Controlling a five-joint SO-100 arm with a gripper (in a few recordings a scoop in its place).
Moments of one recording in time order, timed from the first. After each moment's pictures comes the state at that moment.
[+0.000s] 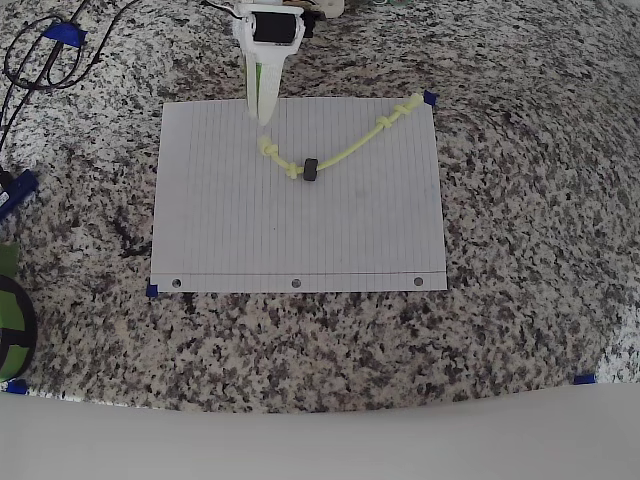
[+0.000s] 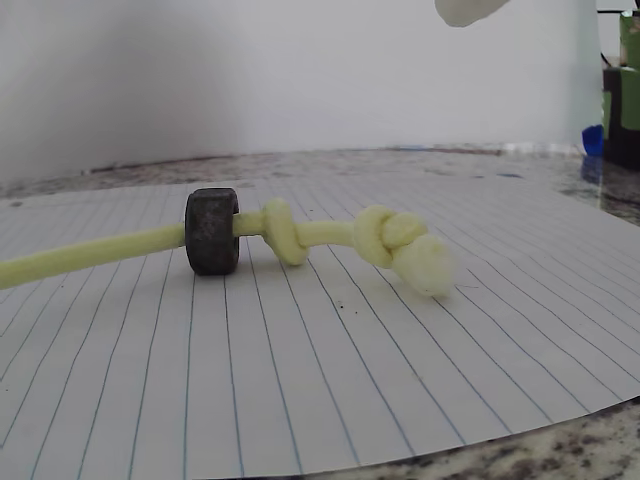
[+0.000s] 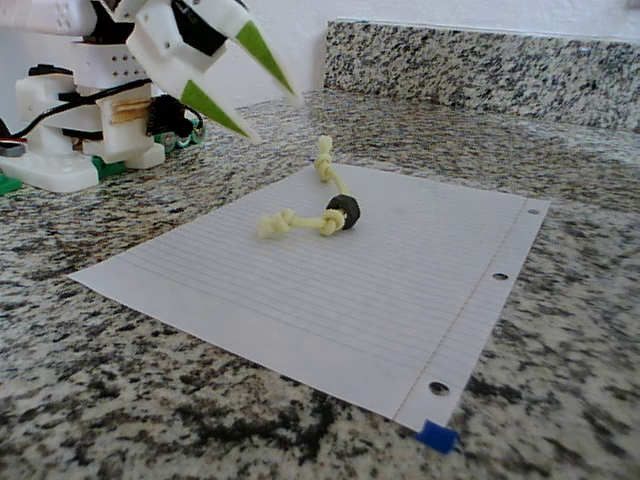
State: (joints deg) arm 7.7 184.0 173.9 48.7 -65.4
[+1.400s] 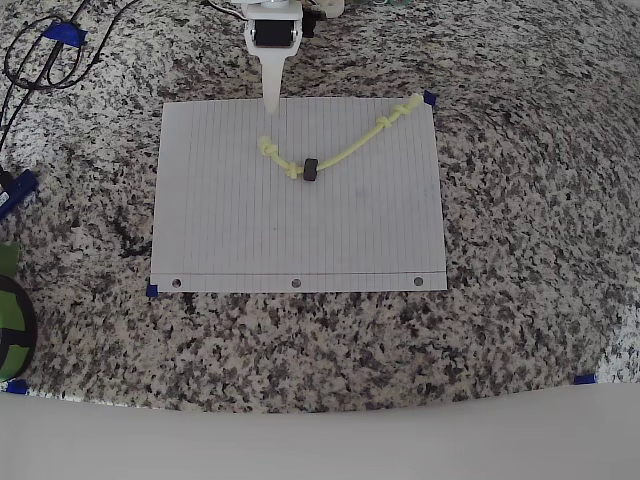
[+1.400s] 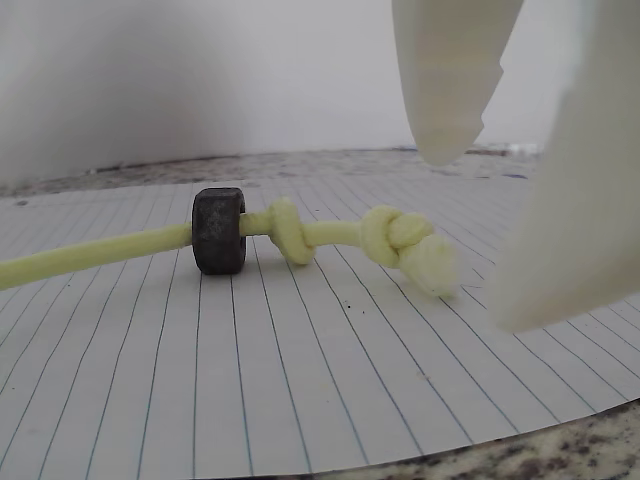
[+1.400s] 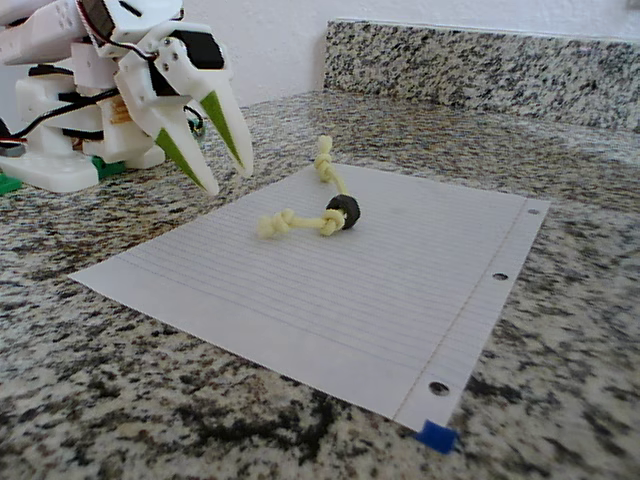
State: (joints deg) arm 7.2 195.2 180.5 69.3 -80.0
